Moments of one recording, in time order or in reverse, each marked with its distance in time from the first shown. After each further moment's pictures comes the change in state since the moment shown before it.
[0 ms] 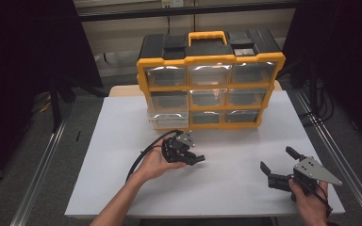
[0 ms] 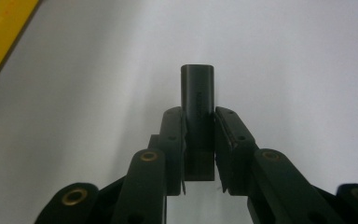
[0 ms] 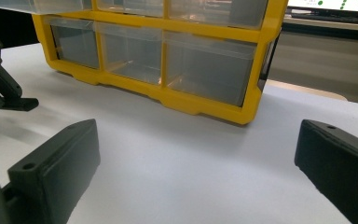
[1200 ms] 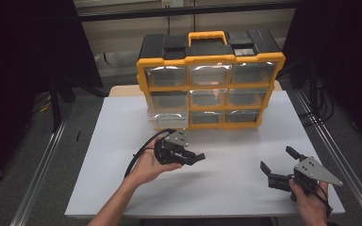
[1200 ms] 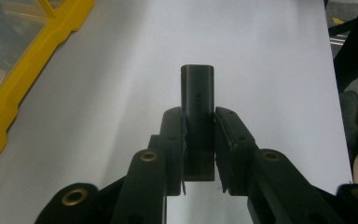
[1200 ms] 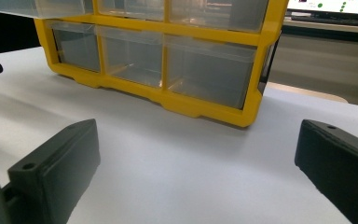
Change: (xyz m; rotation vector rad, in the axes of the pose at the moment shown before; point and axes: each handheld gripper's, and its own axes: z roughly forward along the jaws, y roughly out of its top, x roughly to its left) left arm -0.020 0.005 -0.037 -0.112 -0.010 0.017; right arm 0.000 0.000 0.000 -0.012 0.001 0.007
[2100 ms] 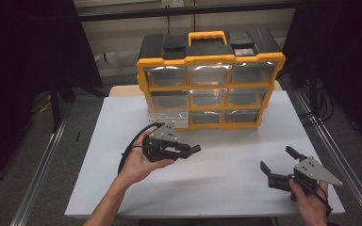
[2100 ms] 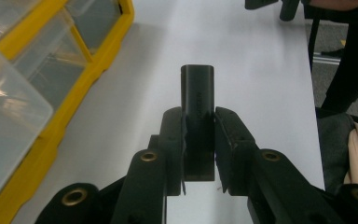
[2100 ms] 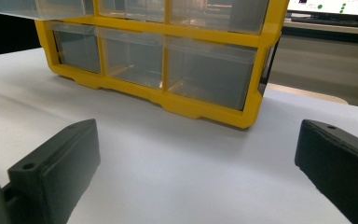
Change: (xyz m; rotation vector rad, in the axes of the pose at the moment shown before) left arm -0.012 0.013 -0.050 -0.115 0.076 0.023; right arm 0.000 0.000 0.000 -0.005 0.000 -0.004
